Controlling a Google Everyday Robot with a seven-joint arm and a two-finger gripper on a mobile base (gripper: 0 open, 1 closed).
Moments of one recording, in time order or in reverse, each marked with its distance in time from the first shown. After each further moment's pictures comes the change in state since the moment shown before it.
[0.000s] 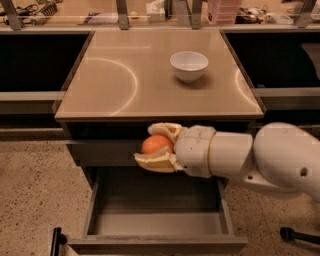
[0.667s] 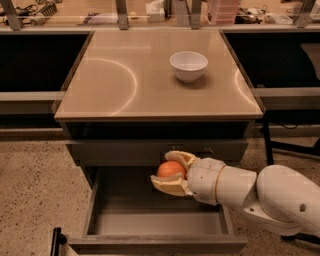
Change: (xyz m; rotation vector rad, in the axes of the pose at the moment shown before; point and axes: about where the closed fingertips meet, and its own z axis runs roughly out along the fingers) arm 0.098 0.007 -0.007 0.094 0.036 0.142
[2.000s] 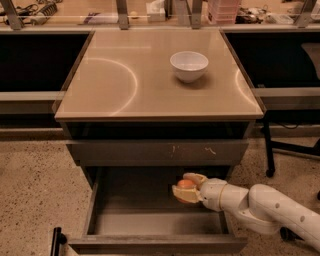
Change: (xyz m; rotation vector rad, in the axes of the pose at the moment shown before) arm 0.197 -0.081 0.044 0.032 0.014 0.339
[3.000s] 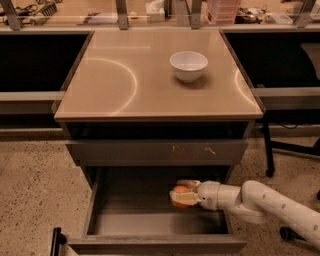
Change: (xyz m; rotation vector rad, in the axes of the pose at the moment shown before) arm 0.048 -0.014 0.034 -0.211 0.017 0.116
